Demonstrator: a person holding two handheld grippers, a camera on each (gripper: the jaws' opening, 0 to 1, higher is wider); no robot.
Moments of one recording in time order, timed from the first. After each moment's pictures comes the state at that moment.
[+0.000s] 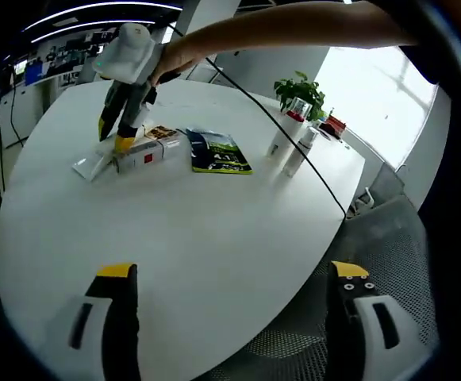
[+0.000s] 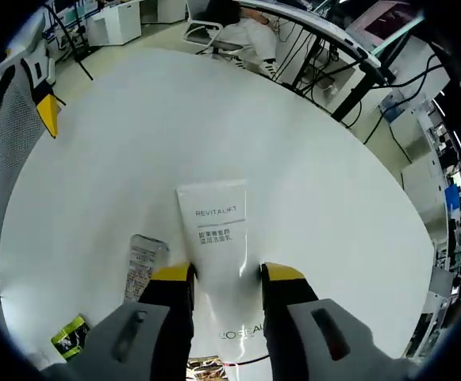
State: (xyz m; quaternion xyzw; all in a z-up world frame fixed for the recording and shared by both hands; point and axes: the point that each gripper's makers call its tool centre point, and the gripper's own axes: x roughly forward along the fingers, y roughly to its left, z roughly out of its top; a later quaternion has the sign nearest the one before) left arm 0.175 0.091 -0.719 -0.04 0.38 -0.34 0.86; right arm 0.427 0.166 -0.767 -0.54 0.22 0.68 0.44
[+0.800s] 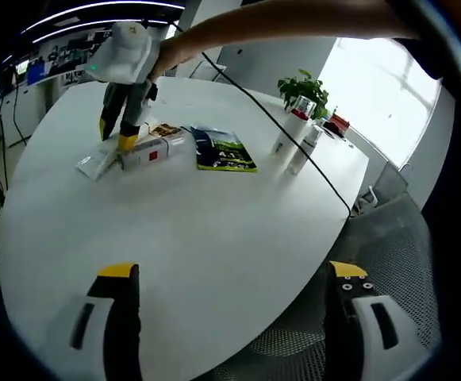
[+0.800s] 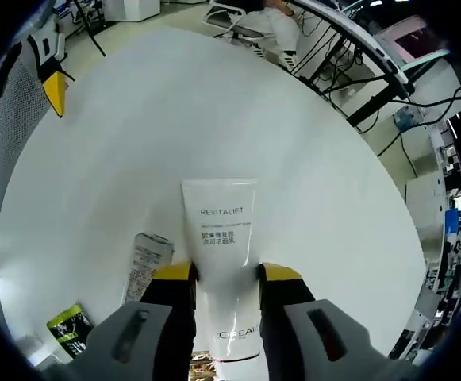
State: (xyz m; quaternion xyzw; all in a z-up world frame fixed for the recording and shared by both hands) left arm 0.179 0.097 -0.721 -0.04 0.39 -0.33 0.86; right arm 0.426 0.169 -0.767 -0.59 0.21 0.67 0.40
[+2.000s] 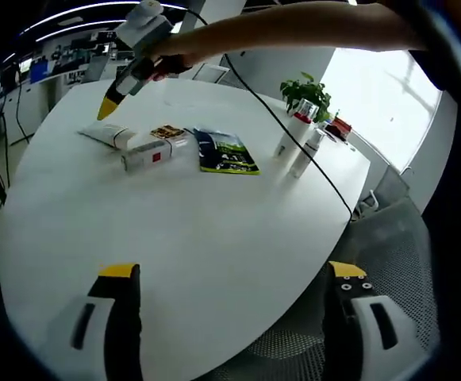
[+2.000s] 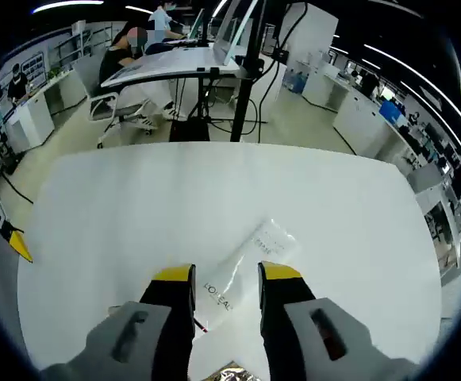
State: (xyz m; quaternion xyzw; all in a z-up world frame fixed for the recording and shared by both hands) left arm 0.181 0.099 -0.720 -0.05 0.38 -0.33 0.86; right arm 0.498 0.201 -0.706 -0.32 0.28 0.58 0.70
